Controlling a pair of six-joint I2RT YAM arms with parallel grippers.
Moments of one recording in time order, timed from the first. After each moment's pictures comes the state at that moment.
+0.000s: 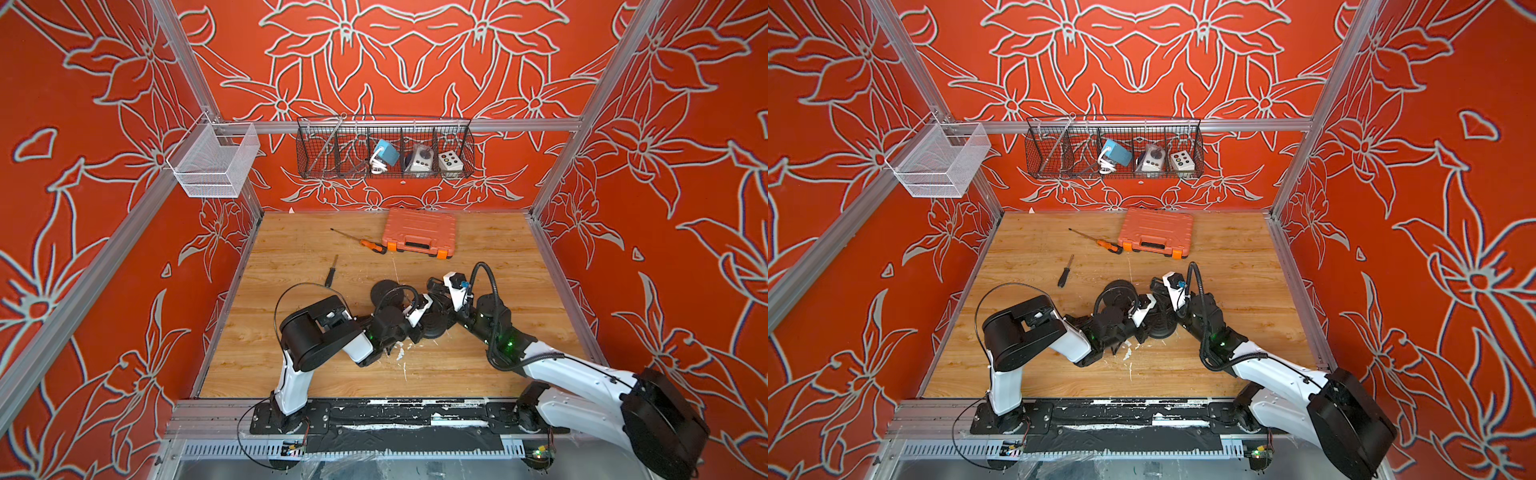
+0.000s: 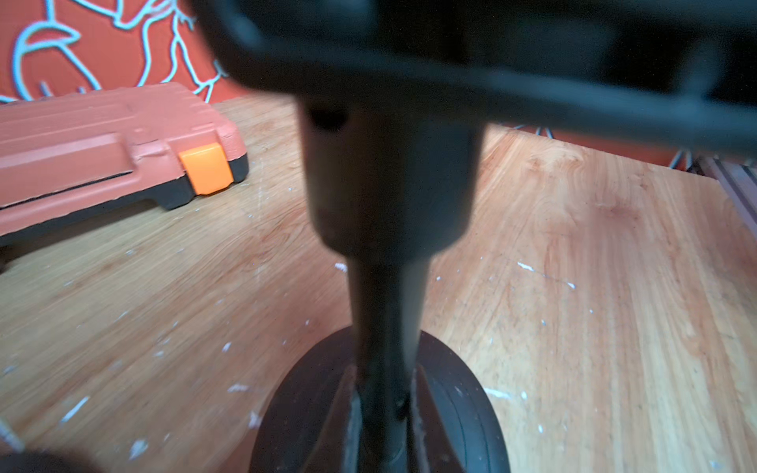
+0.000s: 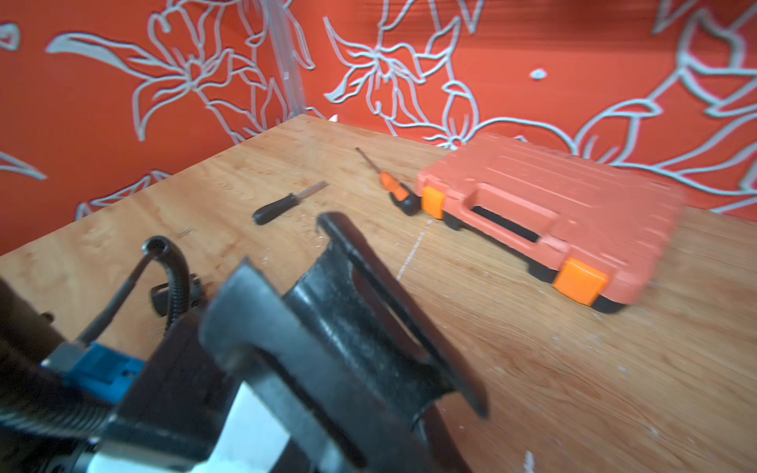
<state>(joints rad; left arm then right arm) -0.87 1.95 0.58 1.14 0.06 -0.03 0.72 1.08 0.37 0.45 -0.07 0.07</state>
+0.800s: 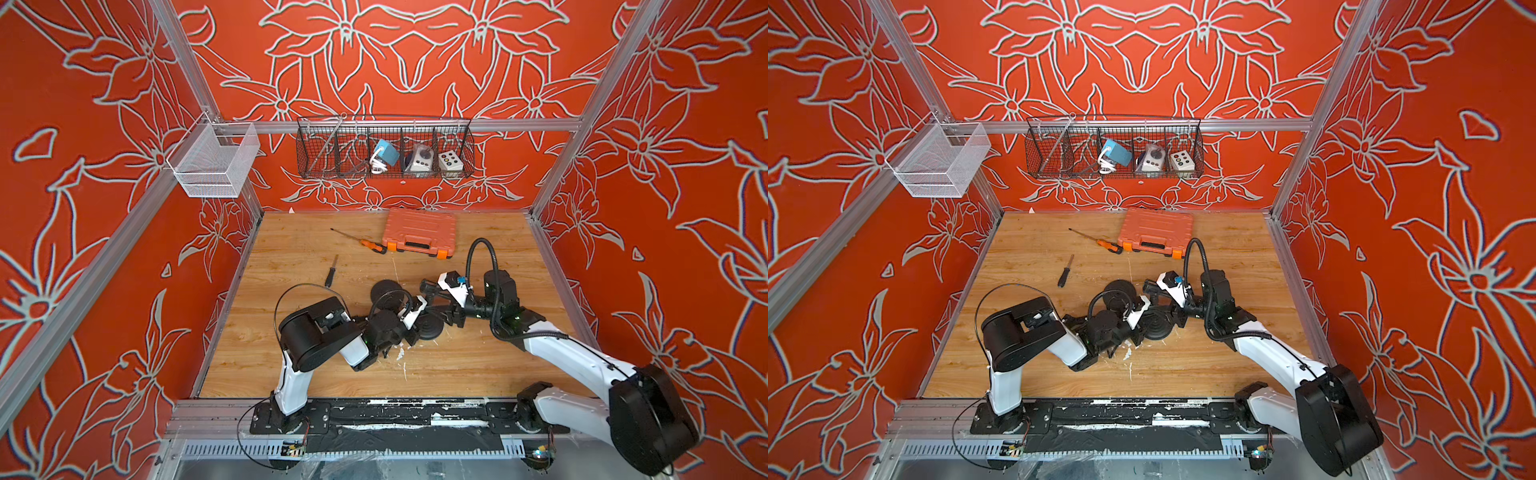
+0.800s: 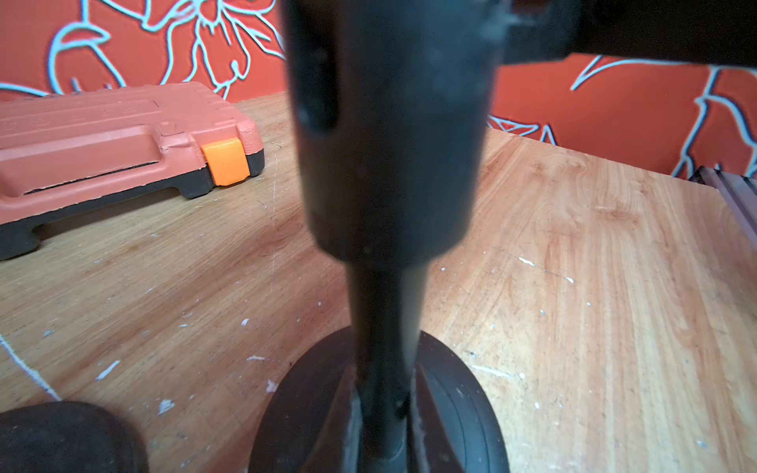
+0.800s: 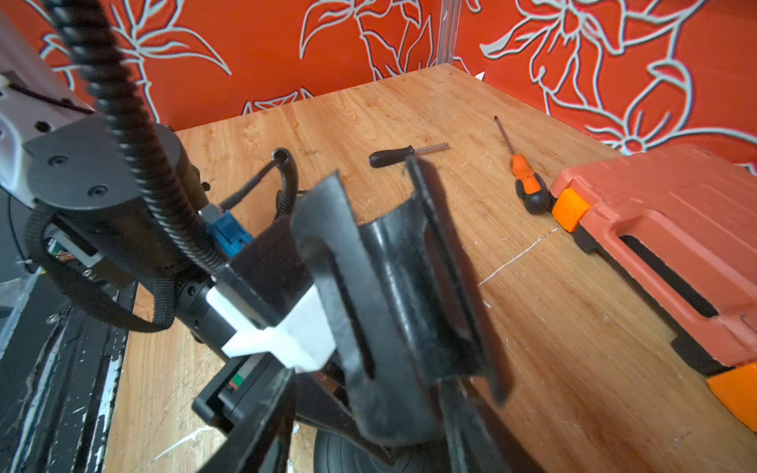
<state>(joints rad) -0.87 1.95 0.53 1.20 0.05 -0.04 0.44 1.16 0.55 0.13 -0.74 -0.31</state>
